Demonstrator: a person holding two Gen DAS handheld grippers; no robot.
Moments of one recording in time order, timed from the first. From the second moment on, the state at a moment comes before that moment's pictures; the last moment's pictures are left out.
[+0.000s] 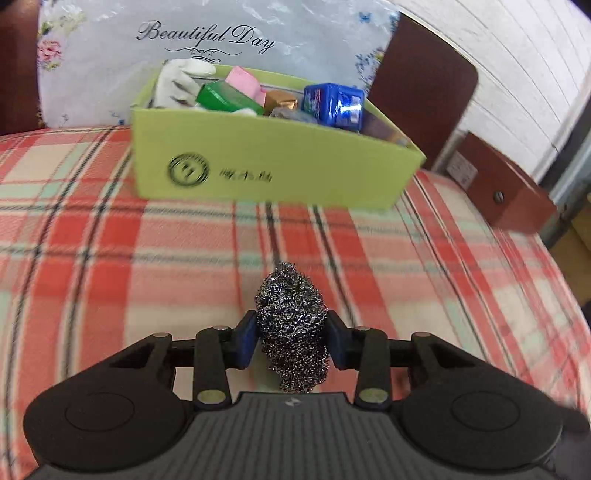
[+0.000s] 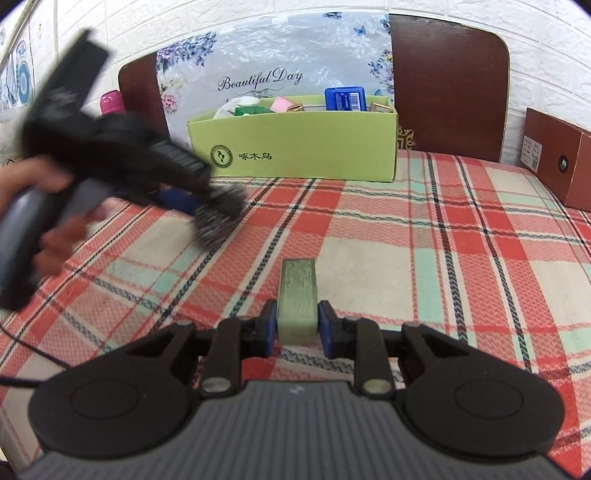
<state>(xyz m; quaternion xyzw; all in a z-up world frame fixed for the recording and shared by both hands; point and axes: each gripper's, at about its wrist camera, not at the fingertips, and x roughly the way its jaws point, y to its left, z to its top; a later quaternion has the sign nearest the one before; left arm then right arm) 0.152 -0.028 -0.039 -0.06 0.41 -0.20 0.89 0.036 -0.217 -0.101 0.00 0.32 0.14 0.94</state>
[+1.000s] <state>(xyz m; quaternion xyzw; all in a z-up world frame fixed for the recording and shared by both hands) 0.122 -0.007 -0.051 -0.03 0.42 -0.11 0.90 0.047 -0.205 -0.101 -0.02 0.33 0.12 0.94</state>
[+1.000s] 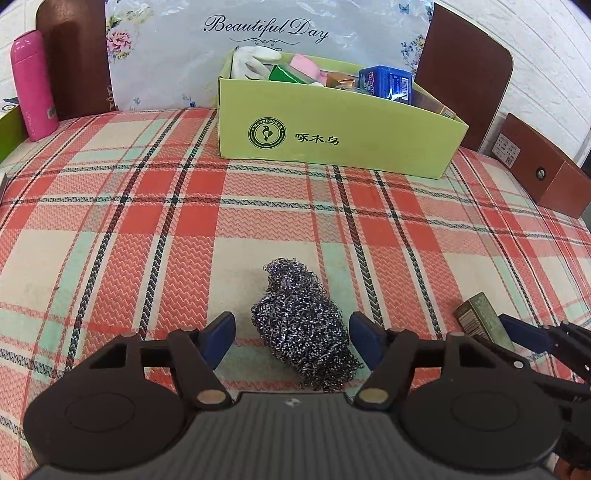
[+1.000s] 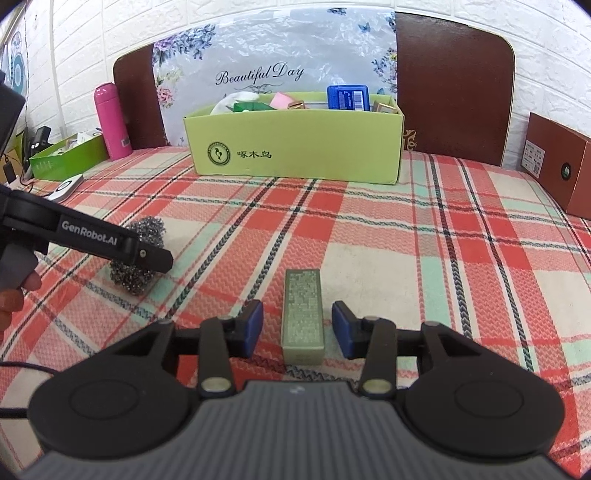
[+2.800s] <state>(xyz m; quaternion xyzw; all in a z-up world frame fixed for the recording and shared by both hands) 0.297 0.004 0.023 -0.09 0.25 -0.12 0.96 0.248 -0.166 -0.050 -0.12 0.16 0.14 0.97</state>
